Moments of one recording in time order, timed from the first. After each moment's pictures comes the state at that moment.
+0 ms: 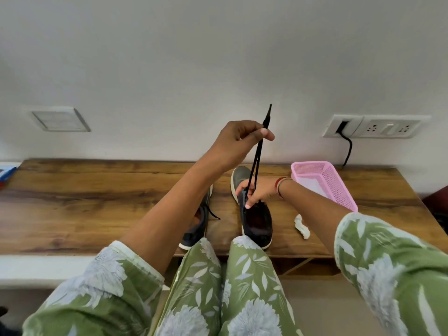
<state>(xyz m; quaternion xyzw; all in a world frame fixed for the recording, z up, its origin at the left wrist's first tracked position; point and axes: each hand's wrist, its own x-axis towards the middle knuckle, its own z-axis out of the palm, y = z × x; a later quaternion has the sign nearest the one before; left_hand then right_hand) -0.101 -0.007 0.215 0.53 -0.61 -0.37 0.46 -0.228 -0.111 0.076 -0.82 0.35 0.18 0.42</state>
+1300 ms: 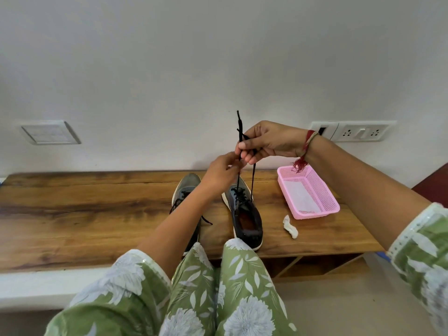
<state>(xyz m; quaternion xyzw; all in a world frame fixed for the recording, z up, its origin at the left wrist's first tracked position) -0.107 -0.003 0.161 0.59 -0.57 -0.39 0.42 -0.242 -0.096 0.238 -0.70 0.30 -0.06 0.64</state>
